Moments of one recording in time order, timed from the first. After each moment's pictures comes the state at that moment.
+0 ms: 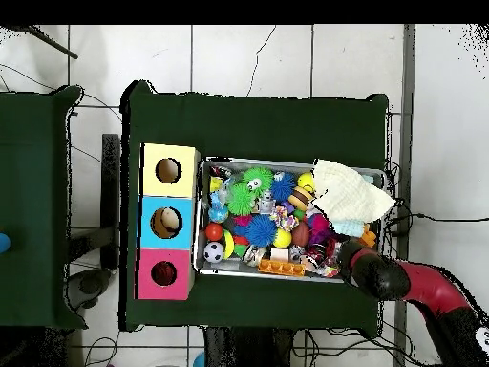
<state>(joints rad) -1.26 -0.35 0.63 1.74 -0.84 0.47 1.75</state>
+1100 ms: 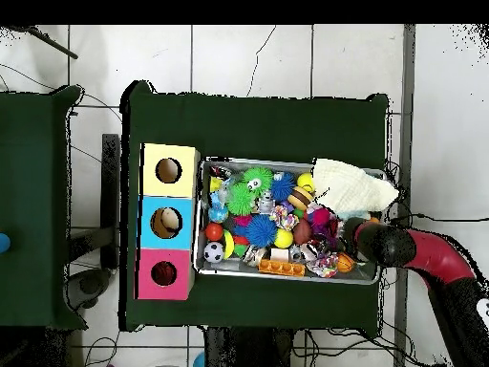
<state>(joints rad) -1.17 -0.31 0.68 1.54 -0.80 0.73 1.65</state>
